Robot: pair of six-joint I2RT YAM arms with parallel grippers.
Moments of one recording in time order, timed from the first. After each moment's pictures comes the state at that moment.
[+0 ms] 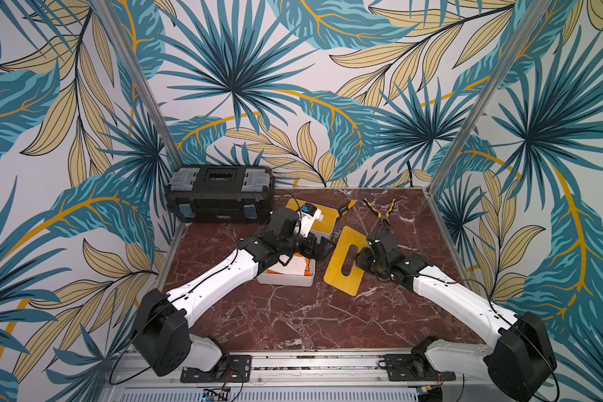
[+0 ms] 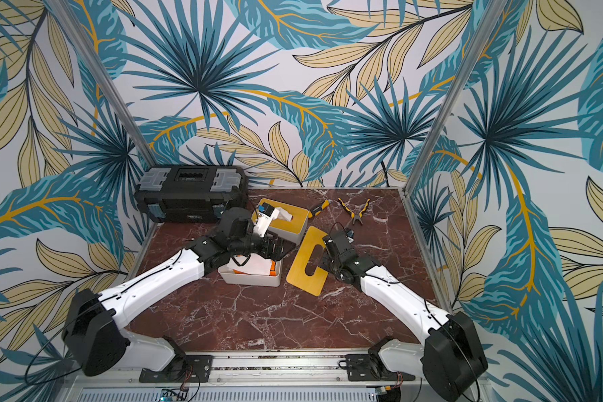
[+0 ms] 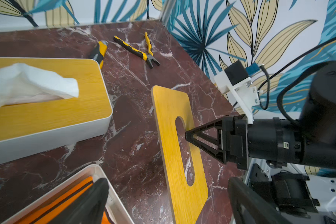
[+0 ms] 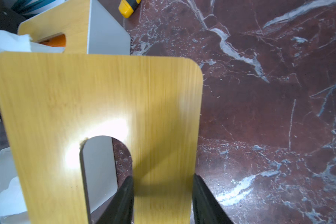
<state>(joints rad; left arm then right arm) -0.65 1.49 1.22 -0.29 0.40 -0.31 0.51 1.23 0.86 -0.53 0.16 0.86</state>
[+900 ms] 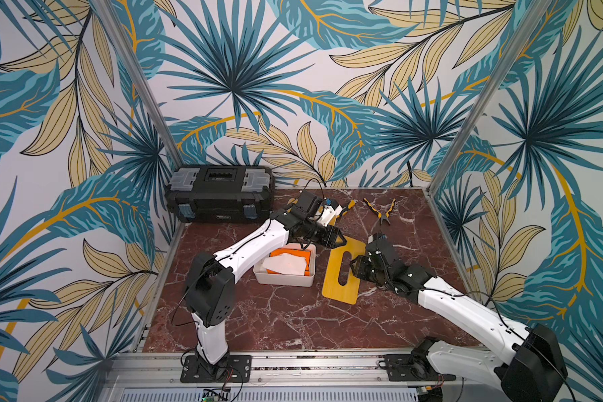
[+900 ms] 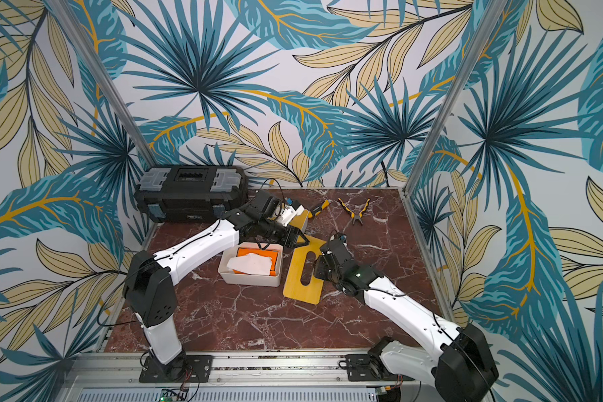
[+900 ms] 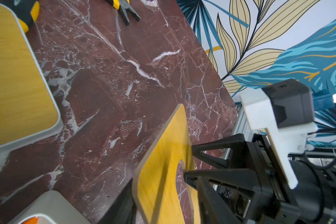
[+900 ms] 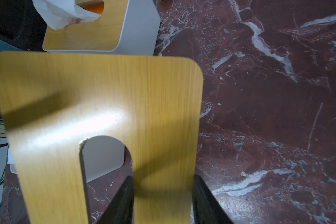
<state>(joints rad) -0.65 1.84 1.59 -0.57 0.59 -0.31 0.60 1.15 0.79 -0.49 0.15 0.78</state>
